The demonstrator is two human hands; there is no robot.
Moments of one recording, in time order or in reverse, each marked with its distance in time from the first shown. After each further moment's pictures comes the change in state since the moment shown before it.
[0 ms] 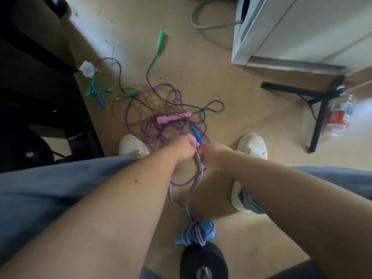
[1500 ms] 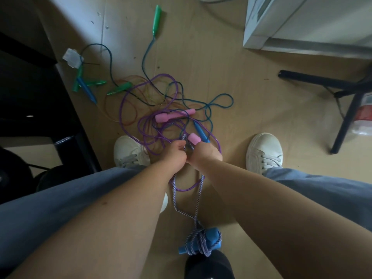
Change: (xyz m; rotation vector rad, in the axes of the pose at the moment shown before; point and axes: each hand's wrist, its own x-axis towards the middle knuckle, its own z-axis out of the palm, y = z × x) left_hand 0.057 -0.064 0.041 -0.630 0.044 -0.310; right_hand 0.071 -0.027 0.024 0.488 0.156 0.341
